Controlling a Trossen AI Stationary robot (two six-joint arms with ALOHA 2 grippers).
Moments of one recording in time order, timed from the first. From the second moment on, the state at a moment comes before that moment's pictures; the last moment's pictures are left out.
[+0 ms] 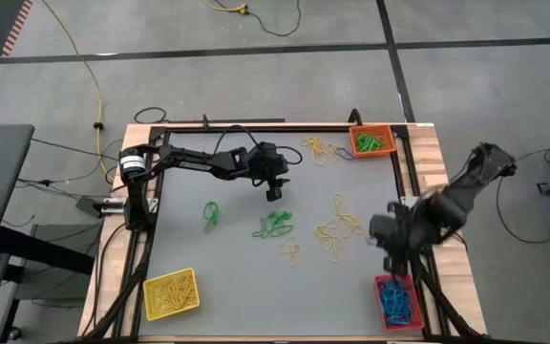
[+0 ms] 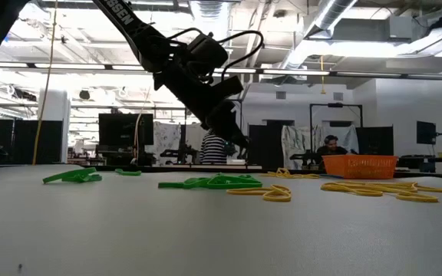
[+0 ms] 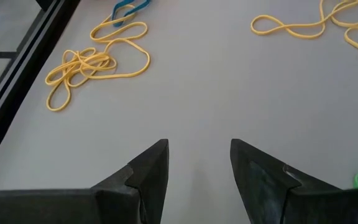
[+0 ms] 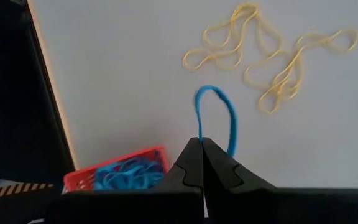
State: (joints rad) left arm 0.32 1.90 1.14 0.07 0.04 0.22; right arm 0.70 1.22 1.28 -1.35 0.13 0.96
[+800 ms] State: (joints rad) left arm 0.29 1.90 1.14 0.14 0.04 0.16; right arm 1.15 1.69 1.28 -1.19 0.13 1.70
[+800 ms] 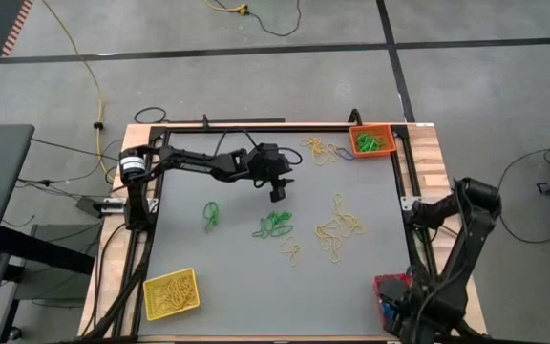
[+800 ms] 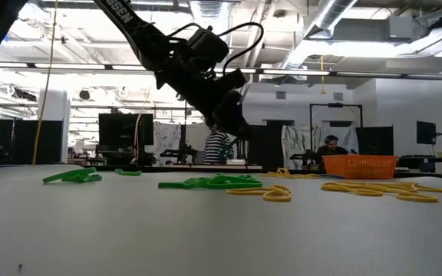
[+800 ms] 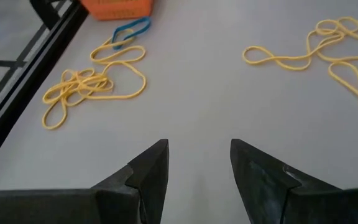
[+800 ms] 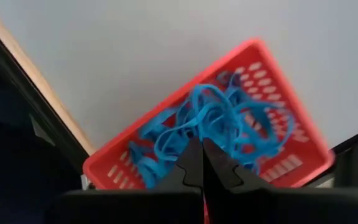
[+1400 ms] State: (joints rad) left arm 0.25 1.90 1.14 0.15 0.04 0.20; right arm 1.20 1.82 1.29 -1.08 0.05 2.06
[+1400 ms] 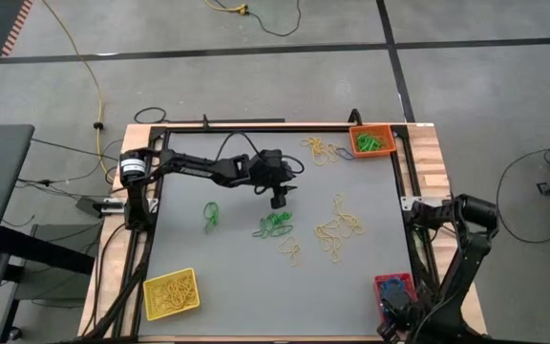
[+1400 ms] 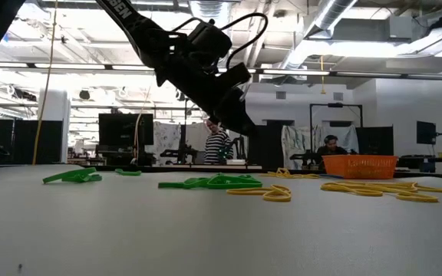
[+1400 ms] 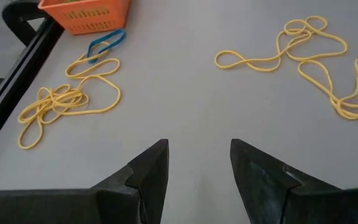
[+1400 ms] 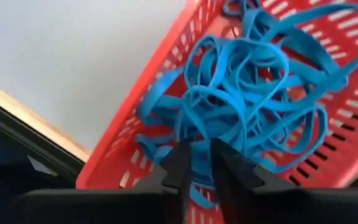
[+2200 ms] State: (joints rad) left arm 0.23 1.90 1.14 0.13 0.04 0.24; right arm 1.13 1.81 1.45 -1.44 0.54 1.94
